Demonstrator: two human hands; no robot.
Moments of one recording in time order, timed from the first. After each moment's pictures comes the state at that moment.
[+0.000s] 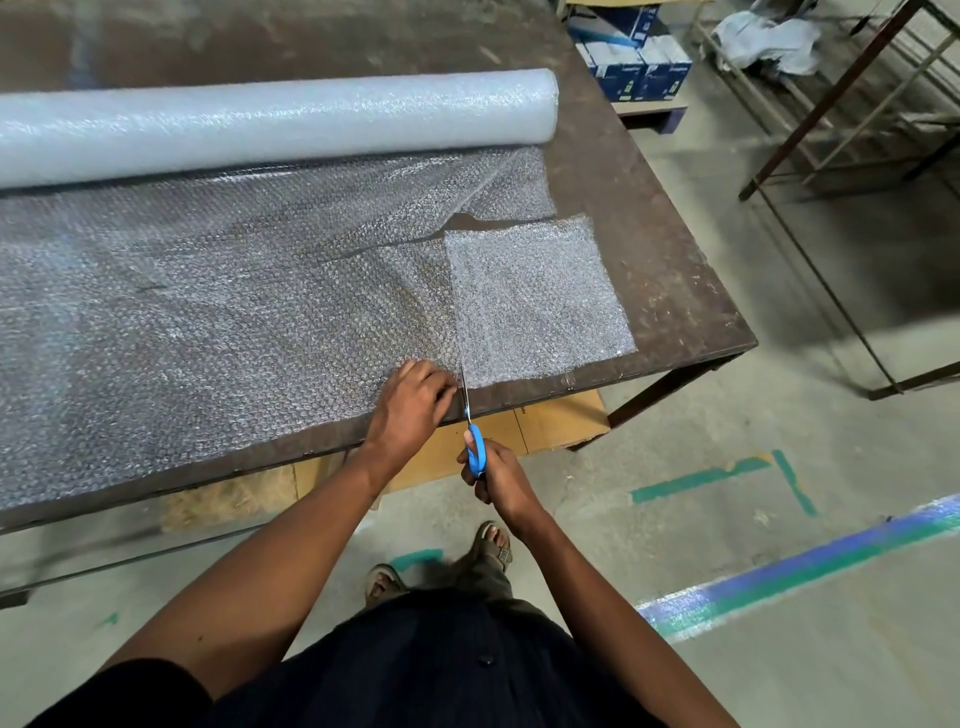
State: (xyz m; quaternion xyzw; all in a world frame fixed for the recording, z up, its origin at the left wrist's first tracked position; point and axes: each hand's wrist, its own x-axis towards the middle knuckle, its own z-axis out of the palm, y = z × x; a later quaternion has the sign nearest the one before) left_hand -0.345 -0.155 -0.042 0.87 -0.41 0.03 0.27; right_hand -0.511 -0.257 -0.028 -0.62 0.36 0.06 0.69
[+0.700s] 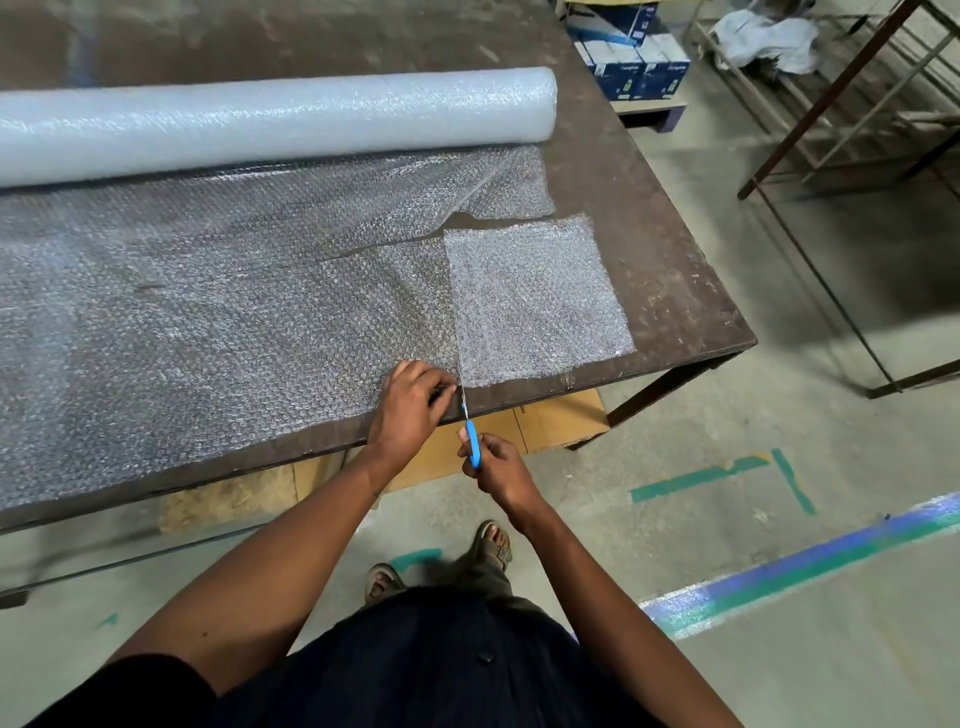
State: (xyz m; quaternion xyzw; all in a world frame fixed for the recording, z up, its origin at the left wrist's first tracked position) left_hand -0.346 -0.153 -0.050 0.87 -0.36 0.01 0.33; right_hand -0.505 -0.260 -0.029 -0.64 0.37 0.06 0.68
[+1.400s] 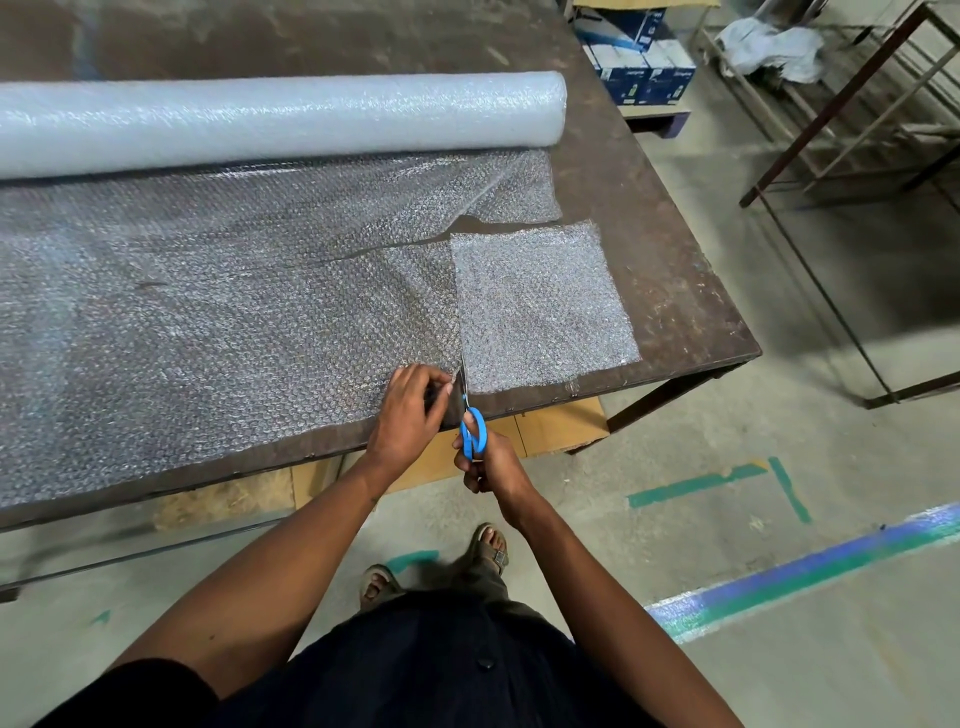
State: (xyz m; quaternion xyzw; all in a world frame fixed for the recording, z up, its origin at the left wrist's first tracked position) left_hand -0.347 -0.149 -0.052 0.85 -0.32 -0.02 0.42; right_hand -0.481 -0.259 -0.009 -0.59 0.38 0.11 0.70
